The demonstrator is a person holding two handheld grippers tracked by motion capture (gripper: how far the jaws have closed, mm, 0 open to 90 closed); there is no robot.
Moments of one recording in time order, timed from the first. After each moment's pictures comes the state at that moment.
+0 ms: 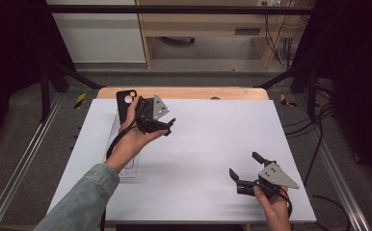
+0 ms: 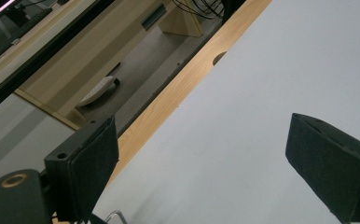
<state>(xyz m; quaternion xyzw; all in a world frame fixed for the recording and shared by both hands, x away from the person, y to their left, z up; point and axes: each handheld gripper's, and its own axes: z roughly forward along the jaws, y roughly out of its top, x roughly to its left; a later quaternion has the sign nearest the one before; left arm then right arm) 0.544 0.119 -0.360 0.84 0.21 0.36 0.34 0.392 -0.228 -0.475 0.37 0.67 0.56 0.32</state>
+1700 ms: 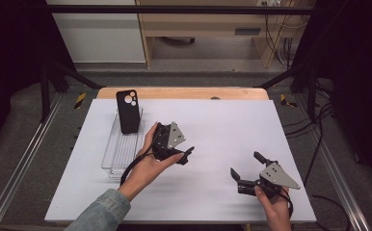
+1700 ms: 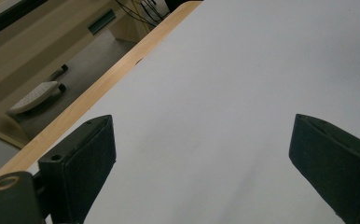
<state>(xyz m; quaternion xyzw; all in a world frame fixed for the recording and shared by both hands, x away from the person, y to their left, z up) 0.485 0.081 -0.402 0.85 0.20 0.28 0.39 0.391 -0.230 -0.474 0.37 0.67 0.55 0.32</state>
